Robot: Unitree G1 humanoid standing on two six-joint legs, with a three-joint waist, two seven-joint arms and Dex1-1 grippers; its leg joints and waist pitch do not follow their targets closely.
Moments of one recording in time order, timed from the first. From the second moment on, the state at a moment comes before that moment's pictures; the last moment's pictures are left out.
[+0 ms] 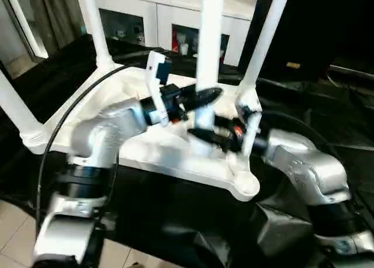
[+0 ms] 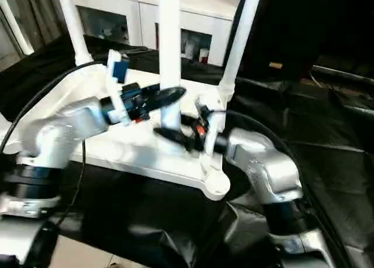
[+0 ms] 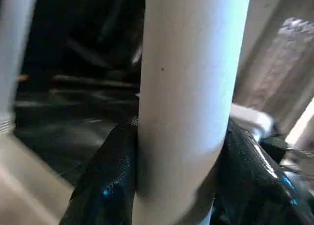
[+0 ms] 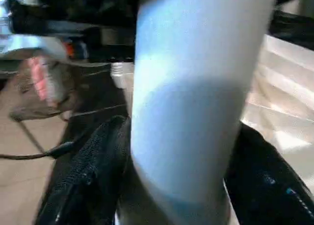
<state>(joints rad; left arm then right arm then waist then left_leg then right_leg) -0.70 0.25 0.04 0.08 -0.74 0.82 -0.85 -0.47 -0.31 0.13 -0.06 0.51 0.63 0.86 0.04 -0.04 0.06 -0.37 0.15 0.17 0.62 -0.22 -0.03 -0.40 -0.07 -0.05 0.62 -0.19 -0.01</state>
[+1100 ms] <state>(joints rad) -0.68 0.26 0.03 0.05 -0.74 0.83 -0.87 -0.47 -0.31 0.12 -0.07 0.56 0.67 0.86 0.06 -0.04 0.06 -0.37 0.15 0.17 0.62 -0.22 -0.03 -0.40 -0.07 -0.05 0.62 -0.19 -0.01</state>
